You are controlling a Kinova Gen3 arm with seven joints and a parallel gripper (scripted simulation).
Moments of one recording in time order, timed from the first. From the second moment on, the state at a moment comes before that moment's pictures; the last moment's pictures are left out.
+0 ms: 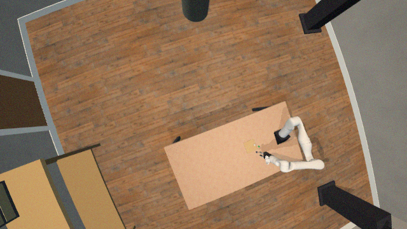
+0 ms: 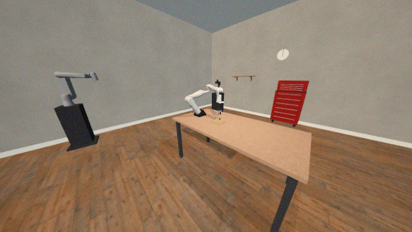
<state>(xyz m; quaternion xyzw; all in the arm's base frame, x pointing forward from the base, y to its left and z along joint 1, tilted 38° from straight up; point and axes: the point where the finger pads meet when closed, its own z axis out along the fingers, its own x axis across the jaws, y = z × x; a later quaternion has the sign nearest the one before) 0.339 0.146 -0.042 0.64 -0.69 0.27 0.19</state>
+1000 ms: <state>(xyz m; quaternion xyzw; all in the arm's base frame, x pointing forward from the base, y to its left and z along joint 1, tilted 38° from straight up) 0.338 0.142 -0.057 0.64 -0.69 0.26 0.19</state>
